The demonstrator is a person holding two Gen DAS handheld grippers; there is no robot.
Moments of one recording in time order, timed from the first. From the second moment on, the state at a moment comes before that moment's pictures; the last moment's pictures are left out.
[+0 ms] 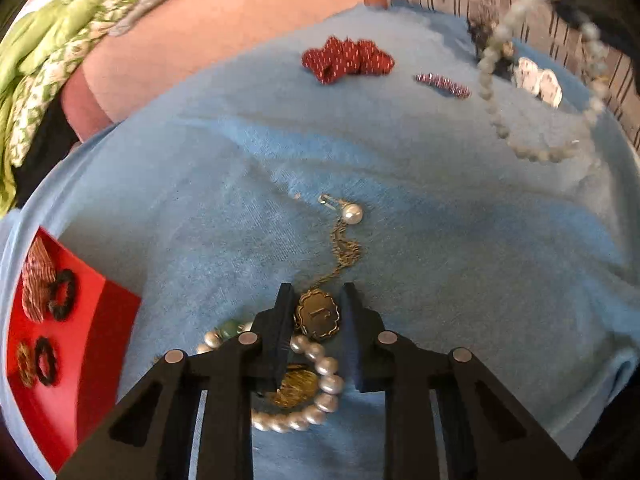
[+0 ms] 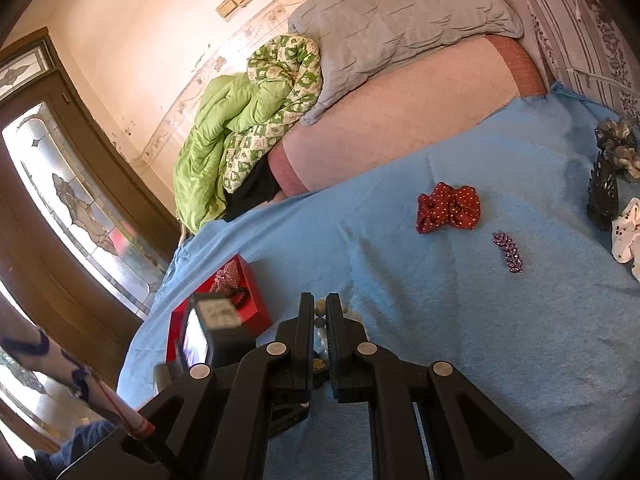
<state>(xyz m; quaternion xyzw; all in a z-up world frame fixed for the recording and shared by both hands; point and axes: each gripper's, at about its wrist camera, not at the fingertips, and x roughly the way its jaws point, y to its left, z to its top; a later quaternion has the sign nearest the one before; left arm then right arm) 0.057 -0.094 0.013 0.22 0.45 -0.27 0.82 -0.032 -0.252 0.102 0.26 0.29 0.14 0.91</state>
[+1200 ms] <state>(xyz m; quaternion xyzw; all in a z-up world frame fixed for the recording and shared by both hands) 0.041 0.094 0.204 0.00 0.28 -0.18 0.94 -0.013 -0.156 0.141 0.21 0.28 0.22 0.91</state>
